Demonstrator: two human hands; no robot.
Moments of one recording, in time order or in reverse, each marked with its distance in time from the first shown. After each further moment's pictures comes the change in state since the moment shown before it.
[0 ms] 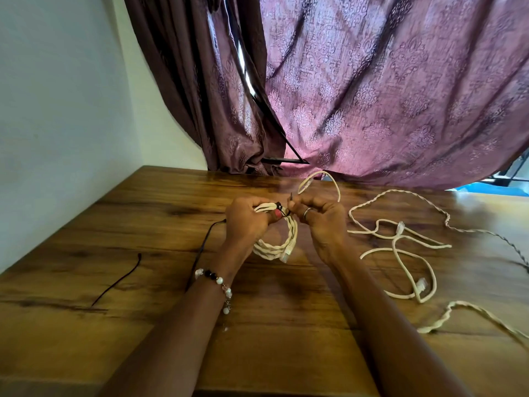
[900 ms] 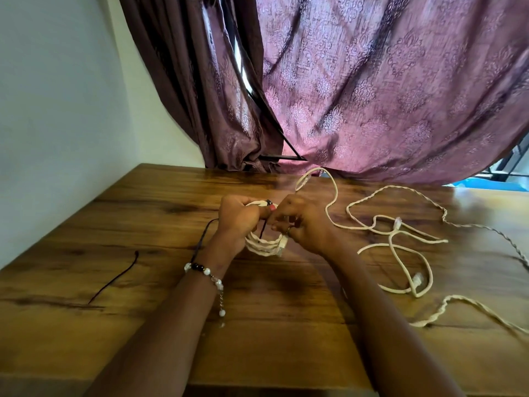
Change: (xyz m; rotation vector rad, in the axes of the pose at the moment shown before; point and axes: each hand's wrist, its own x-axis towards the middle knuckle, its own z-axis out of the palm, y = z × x) left_hand -0.002 0.009 -0.009 -0.184 -0.038 -0.190; right_hand 0.009 0.003 -0.011 -0.884 -0.471 -0.680
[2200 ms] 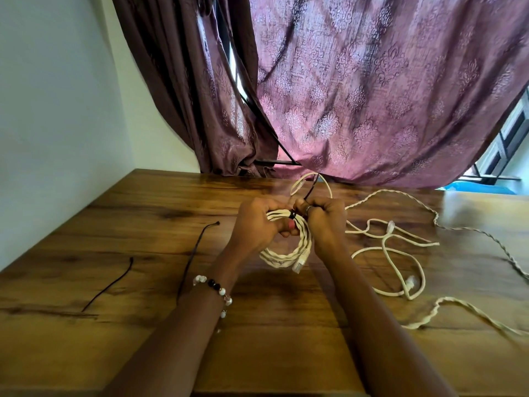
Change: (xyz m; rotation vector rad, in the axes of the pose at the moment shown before) left_hand -0.019 0.006 0.017 0.281 -0.284 0.501; right_hand 0.001 0.000 -0.002 0.522 0.583 0.755
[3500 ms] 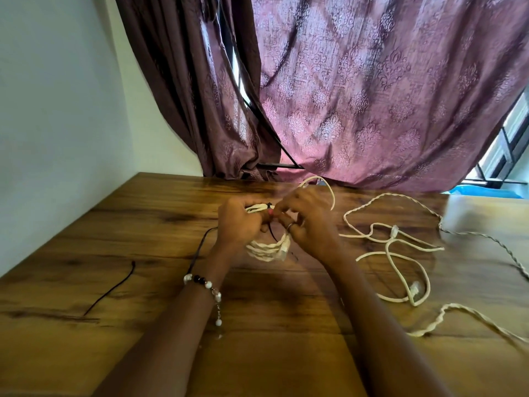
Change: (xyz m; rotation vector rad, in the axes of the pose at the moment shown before) left_hand 0.015 -0.023 -0.015 -0.052 0.274 -0.278; right_hand 0.000 -0.009 0.001 -0.510 -0.309 -0.882
